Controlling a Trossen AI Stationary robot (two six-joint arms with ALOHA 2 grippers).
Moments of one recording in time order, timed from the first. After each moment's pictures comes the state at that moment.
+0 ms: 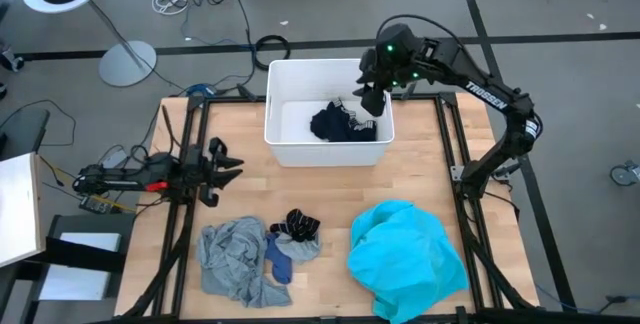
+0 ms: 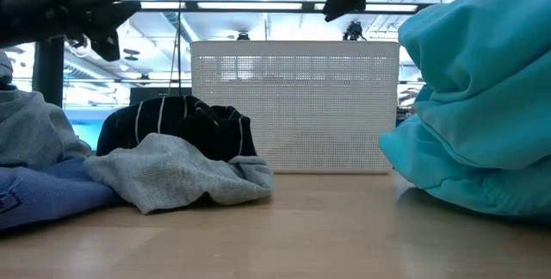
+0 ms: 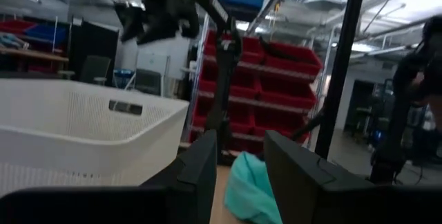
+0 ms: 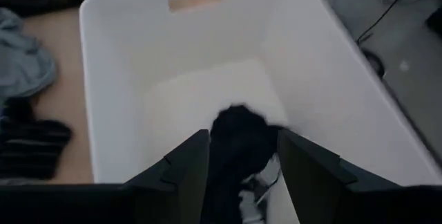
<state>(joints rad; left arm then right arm) -0.05 0.00 0.01 0.31 -0.09 -0.17 -0.50 1.57 1.84 -1.05 -0.11 -0.15</state>
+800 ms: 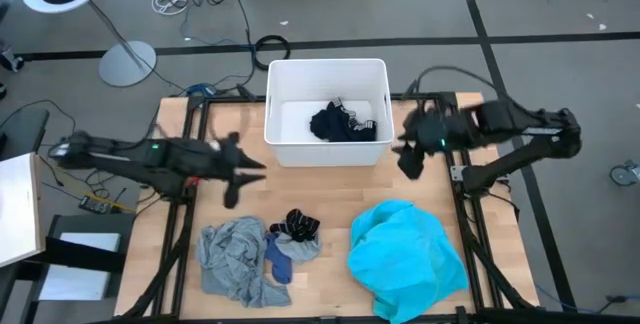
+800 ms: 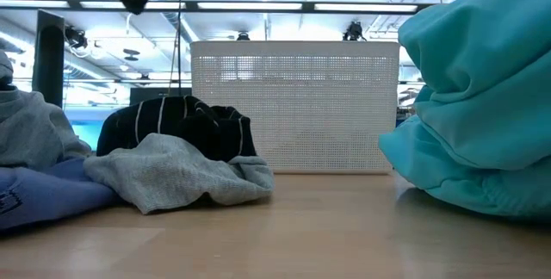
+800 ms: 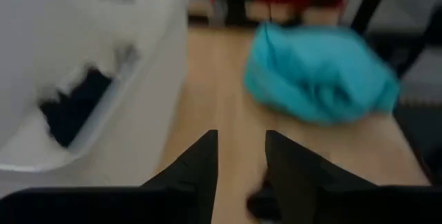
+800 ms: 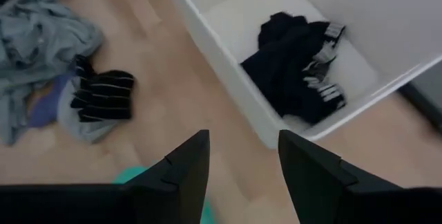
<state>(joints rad) -0.16 0.79 0.78 -0.42 -0.20 -0.18 0.13 1.16 1.46 -1.21 0.37 0.59</state>
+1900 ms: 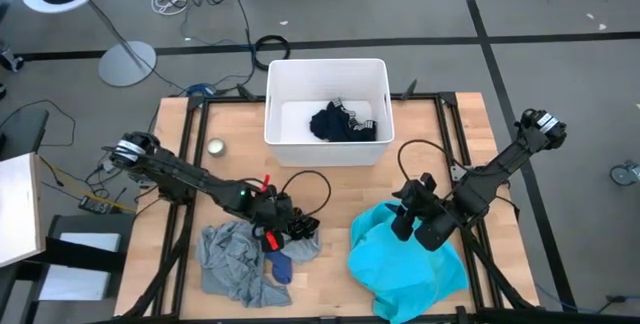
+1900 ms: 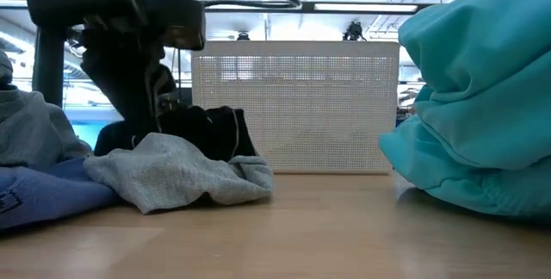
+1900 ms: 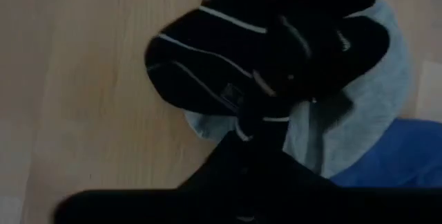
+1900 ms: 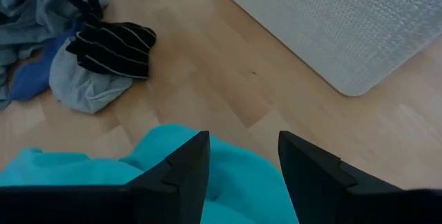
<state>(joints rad) -0.34 1.57 0.94 -0.53 -0.08 -0.53 0.69 1.25 0.94 -0.87 0.77 1.21</state>
